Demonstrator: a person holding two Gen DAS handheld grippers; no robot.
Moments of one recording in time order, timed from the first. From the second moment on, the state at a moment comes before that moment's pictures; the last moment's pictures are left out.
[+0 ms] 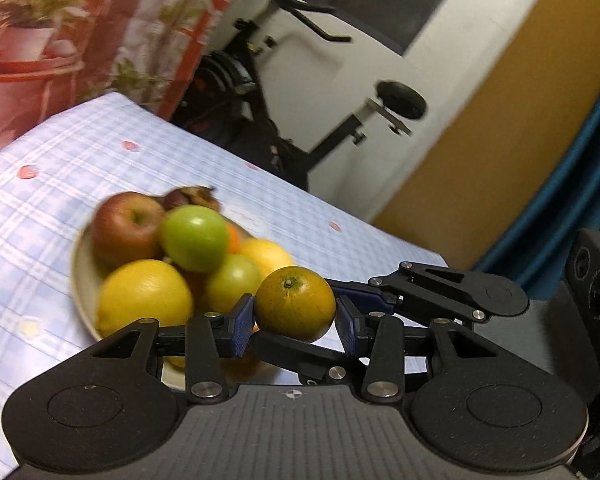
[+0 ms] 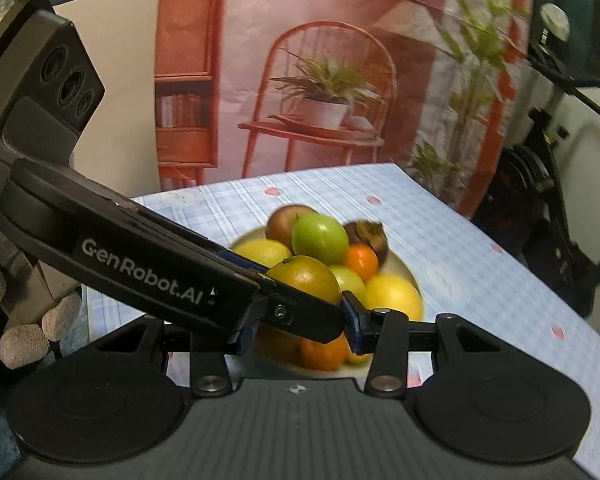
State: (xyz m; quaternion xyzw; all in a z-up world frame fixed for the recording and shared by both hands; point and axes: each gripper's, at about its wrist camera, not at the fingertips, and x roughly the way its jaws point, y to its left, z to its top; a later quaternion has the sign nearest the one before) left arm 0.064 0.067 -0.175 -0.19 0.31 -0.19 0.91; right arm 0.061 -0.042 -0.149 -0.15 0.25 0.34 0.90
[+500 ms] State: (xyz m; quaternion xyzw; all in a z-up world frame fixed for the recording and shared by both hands) left arm 0.073 0.080 -0.179 -0.21 0.30 -0.15 0.92; right arm 0.098 -0.004 -0.166 -0.19 0.24 0.35 0.89
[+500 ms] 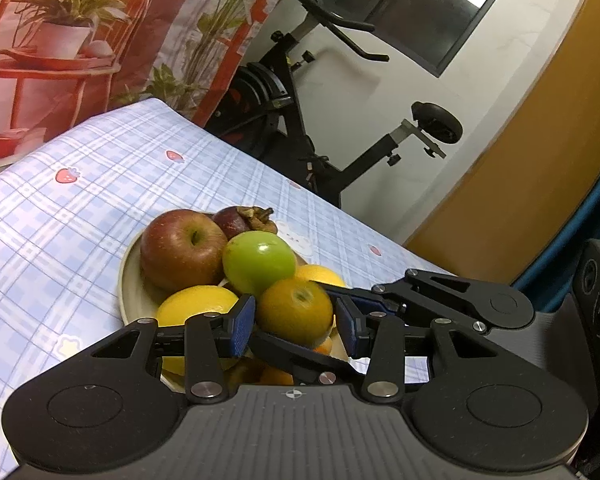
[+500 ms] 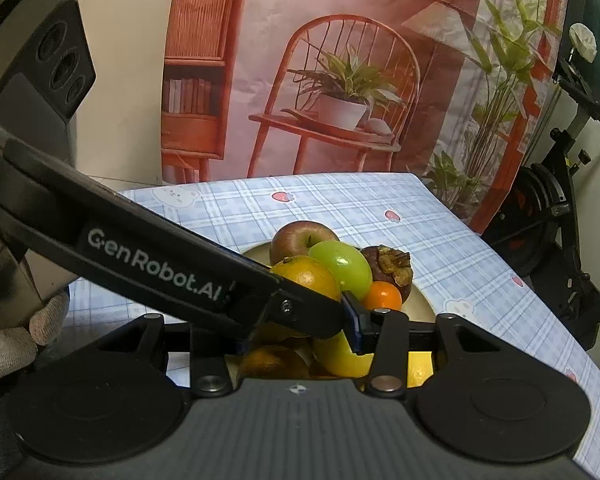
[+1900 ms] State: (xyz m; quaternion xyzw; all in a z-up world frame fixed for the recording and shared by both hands) left arm 0.044 0.081 -0.127 -0.11 0.29 -0.03 0.95; right arm 0.063 -0.056 -0.141 -0.08 0.21 0.24 0.94
